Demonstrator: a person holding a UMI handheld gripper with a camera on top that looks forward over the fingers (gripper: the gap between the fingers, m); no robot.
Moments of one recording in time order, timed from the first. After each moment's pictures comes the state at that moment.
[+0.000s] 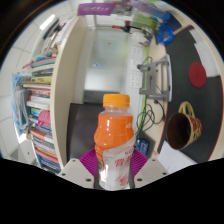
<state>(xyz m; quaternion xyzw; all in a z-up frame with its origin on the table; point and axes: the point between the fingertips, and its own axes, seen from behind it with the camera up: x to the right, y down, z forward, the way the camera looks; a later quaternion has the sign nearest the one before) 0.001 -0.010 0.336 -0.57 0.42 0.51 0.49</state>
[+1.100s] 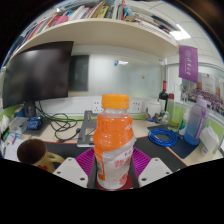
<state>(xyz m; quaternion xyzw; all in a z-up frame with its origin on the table) 0.257 0.029 0.164 -0.76 0.06 -0.09 0.64</state>
